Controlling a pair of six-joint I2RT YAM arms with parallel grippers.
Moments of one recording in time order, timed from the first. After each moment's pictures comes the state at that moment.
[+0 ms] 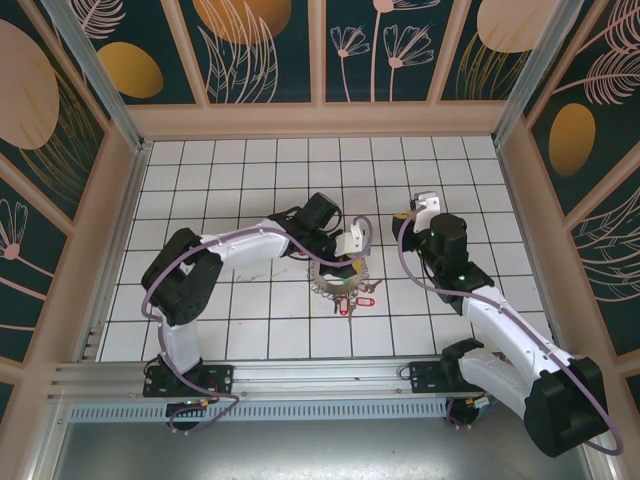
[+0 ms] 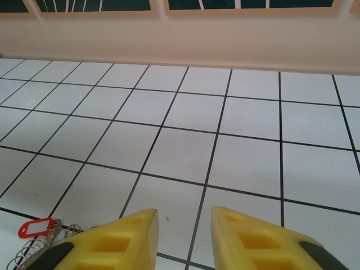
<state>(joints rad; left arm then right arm) -0.79 1.87 1.25 -0.30 0.69 0.59 0.39 0.94 0.53 0.07 0.03 0.11</state>
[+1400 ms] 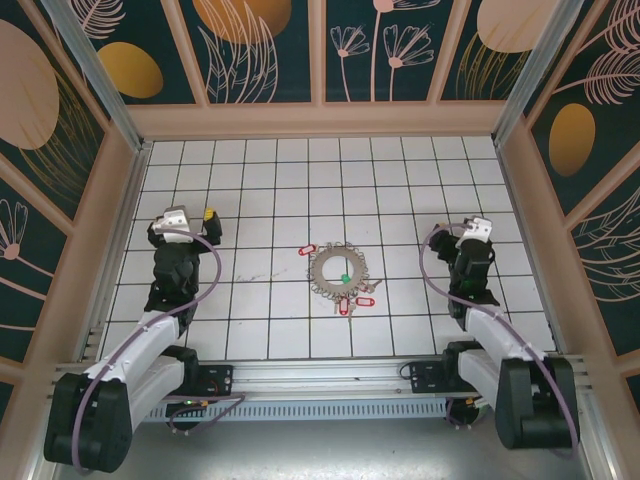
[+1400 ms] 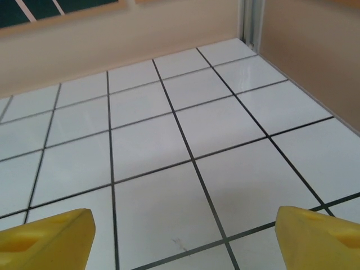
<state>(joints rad) -0.18 0.92 0.26 0.59 -0.33 -0.11 0.03 1.01 0.22 0.47 0.19 0.19</state>
